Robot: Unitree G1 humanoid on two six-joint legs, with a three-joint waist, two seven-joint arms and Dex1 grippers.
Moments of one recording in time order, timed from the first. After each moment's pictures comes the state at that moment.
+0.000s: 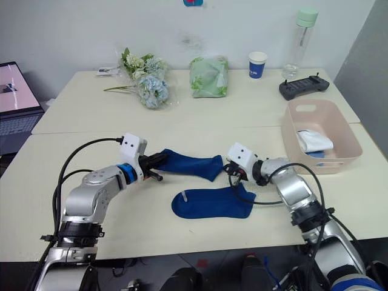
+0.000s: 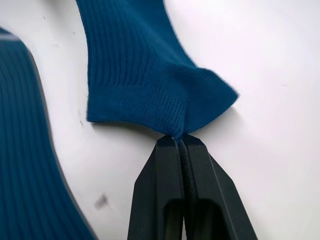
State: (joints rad) left arm -0.39 0.41 0.10 0.01 -0.31 0.65 -0.54; right arm -0.62 -0.51 0.34 0.14 0.03 0.35 0.86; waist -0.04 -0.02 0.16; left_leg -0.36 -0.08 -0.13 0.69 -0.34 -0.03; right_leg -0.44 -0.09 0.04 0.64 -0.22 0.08
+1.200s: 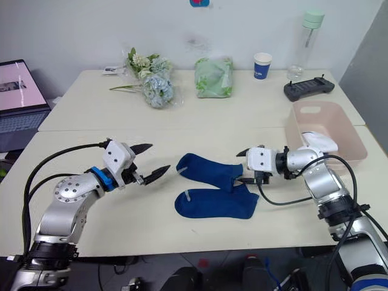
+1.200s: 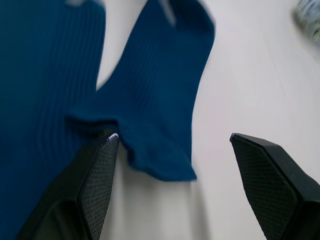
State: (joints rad) left arm -0.26 0.64 0.03 0.03 -0.20 0.04 -0.85; right arm -0.66 -0.67 0.30 0.27 -0.05 -0.15 1.13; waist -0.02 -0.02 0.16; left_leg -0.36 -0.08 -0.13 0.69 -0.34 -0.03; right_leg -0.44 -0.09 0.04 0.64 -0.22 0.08
